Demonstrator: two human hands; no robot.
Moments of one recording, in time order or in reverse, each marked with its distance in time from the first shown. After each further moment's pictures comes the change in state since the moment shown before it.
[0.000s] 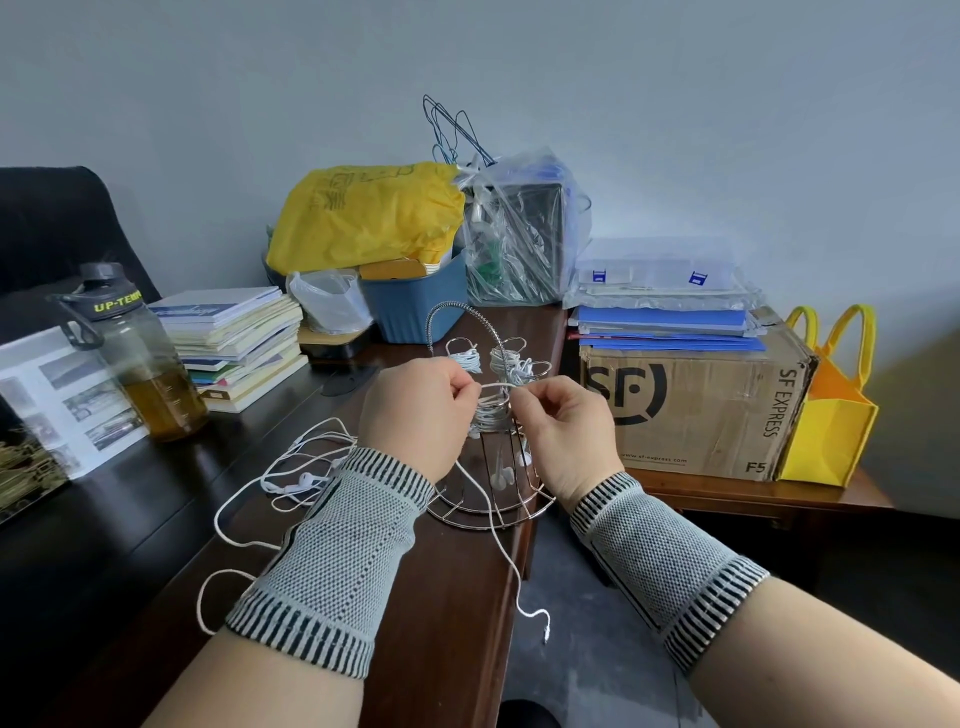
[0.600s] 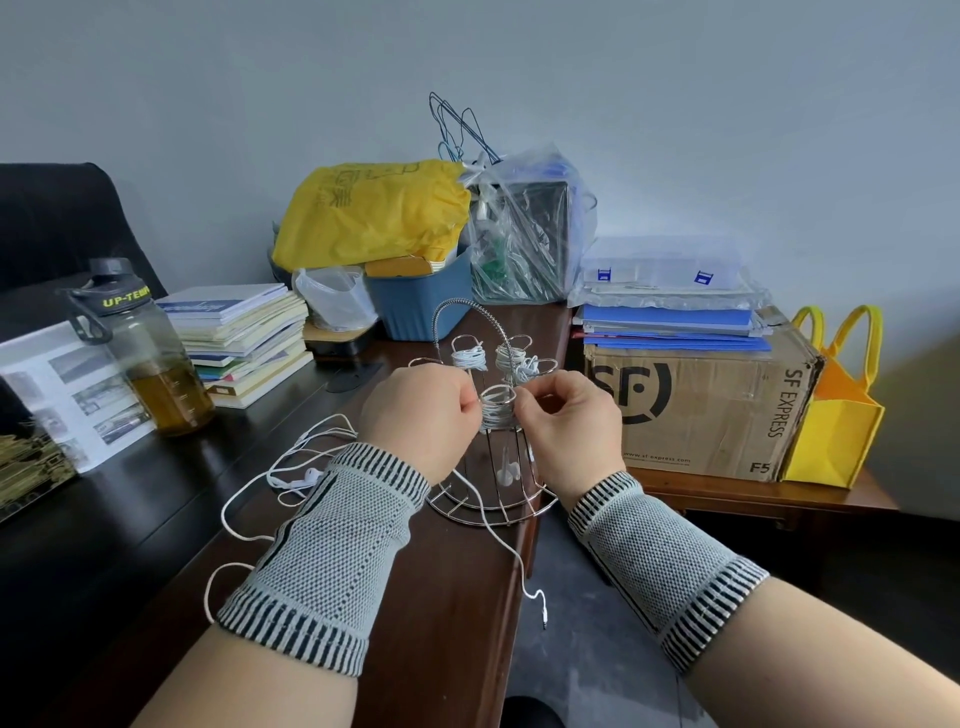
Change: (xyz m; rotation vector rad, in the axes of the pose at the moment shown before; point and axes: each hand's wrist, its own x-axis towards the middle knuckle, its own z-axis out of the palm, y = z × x) left_hand -0.003 -0.003 -0.007 0.163 -0.133 0.025; right_hand -0.002 0.000 0.005 -0.107 0.085 -0.053
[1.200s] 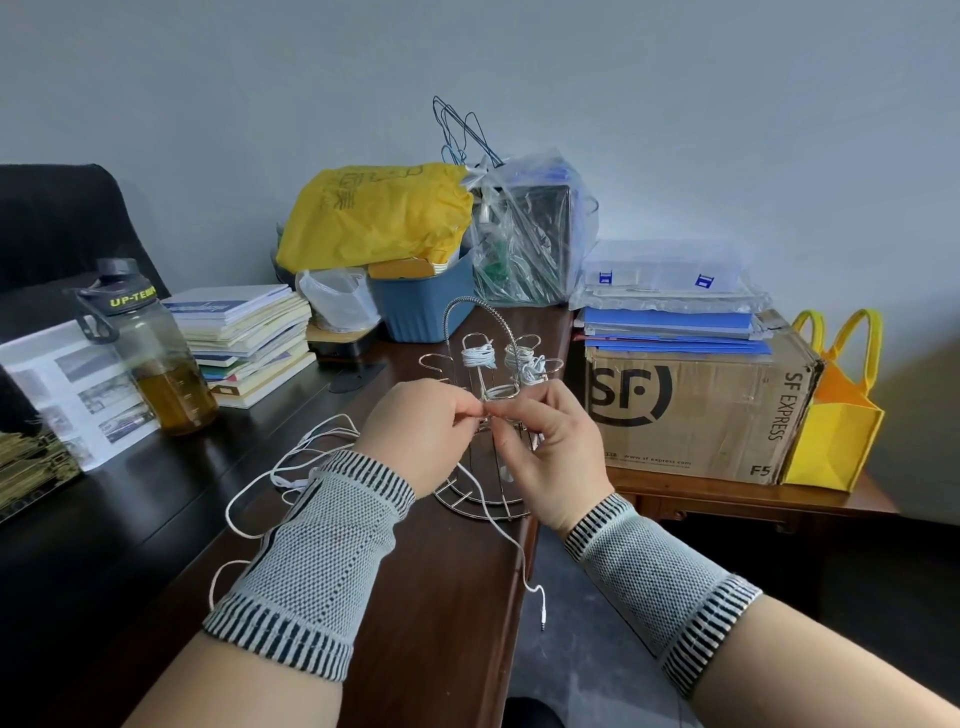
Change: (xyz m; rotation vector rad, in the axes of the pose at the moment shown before) left_hand -0.006 -0.013 0.001 -0.111 -0.111 0.120; right_hand -0.018 0.013 0.010 0.047 -0.032 -0.389
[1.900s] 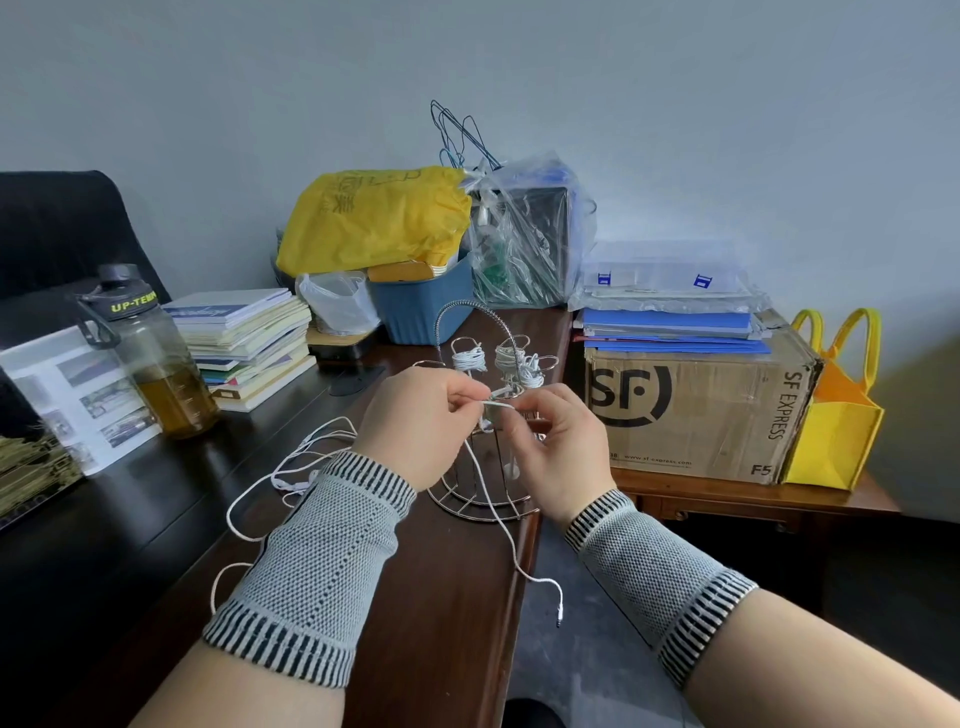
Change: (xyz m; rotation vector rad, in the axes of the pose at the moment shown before) left_hand 0.001 0.005 -0.003 -0.226 0.137 -0.083; right_hand 0.005 0.002 -0.004 -0.051 0.000 0.150
